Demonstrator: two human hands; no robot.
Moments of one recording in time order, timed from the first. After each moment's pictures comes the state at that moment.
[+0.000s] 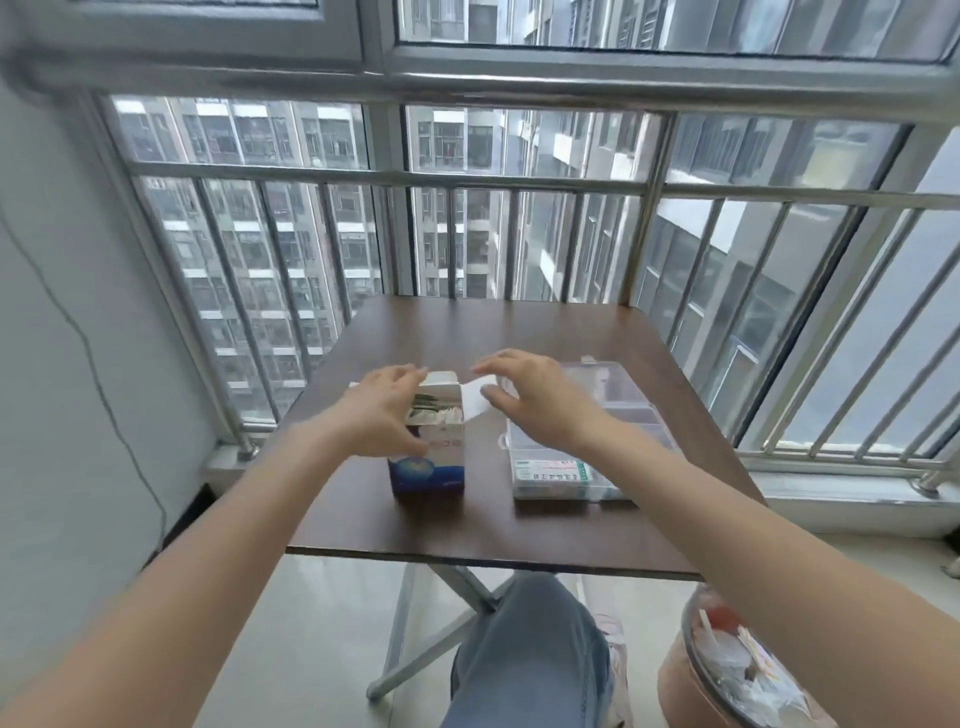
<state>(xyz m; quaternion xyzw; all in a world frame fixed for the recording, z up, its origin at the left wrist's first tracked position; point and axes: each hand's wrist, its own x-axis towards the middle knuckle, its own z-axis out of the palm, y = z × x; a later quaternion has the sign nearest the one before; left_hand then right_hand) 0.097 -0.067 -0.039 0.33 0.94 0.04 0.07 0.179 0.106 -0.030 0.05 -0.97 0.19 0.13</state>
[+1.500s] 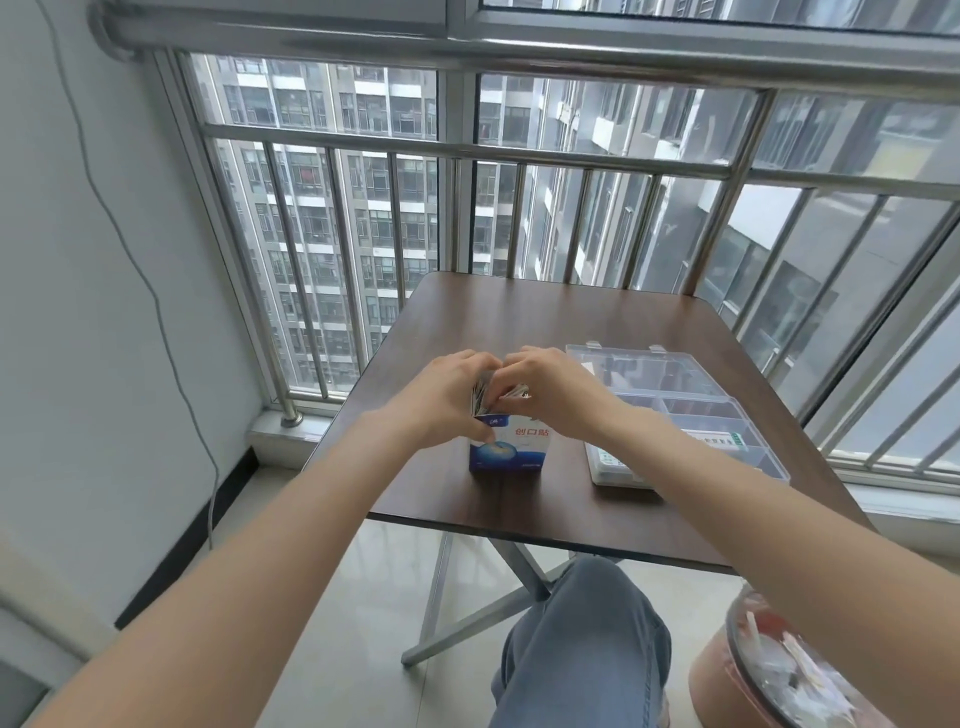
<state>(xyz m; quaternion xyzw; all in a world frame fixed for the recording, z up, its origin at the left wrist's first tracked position) 0.083 -0.103 -0.062 0.38 0.90 0.22 0.03 0.139 0.049 -0.053 0.18 -0.96 0.16 0.12</state>
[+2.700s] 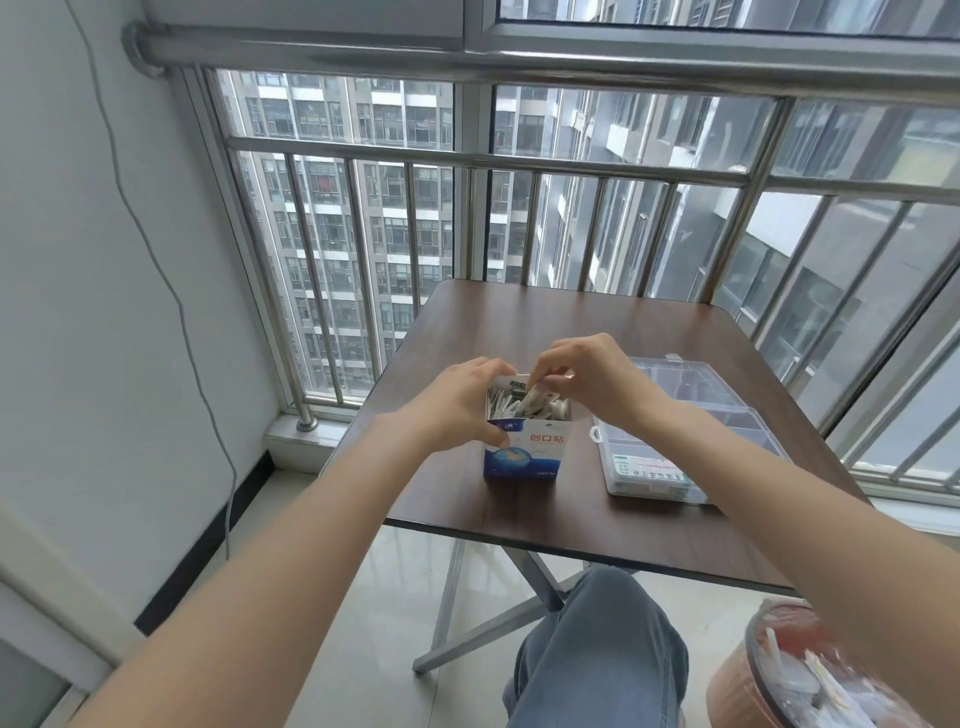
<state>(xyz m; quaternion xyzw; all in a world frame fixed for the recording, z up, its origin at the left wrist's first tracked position) 0.079 -0.104 -0.064 0.37 0.90 0.21 0.04 0.135 0.072 -0.042 0.15 -0.96 0.19 0.16</state>
